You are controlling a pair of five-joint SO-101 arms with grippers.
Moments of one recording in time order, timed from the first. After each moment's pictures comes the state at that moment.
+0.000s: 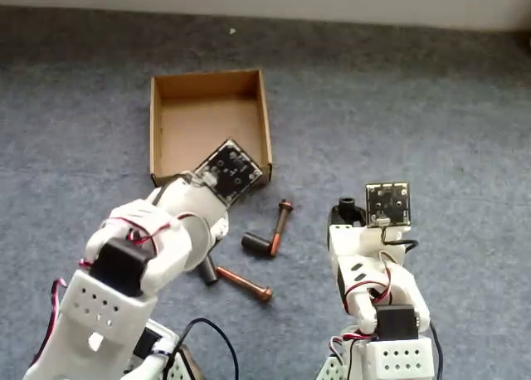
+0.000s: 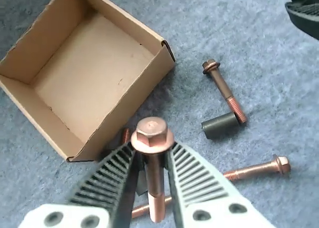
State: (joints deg) left arm 20.0 -58.3 44.7 72.5 -14.4; right arm -9.5 -92.6 85.4 47.8 3.7
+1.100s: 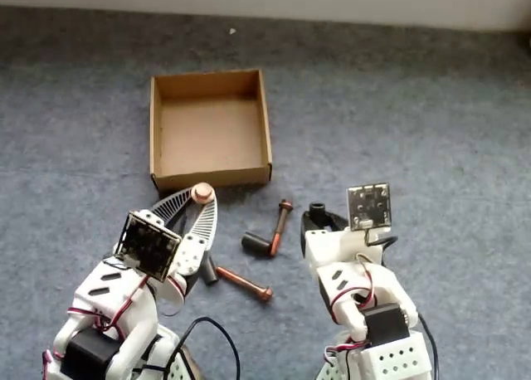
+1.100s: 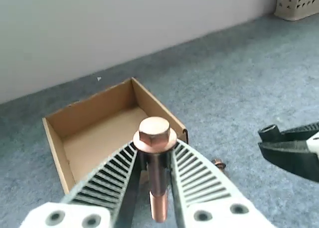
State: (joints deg) left arm 19.9 -103.8 68.7 59.5 -0.1; right arm -22.5 -92.7 85.4 48.5 -5.4
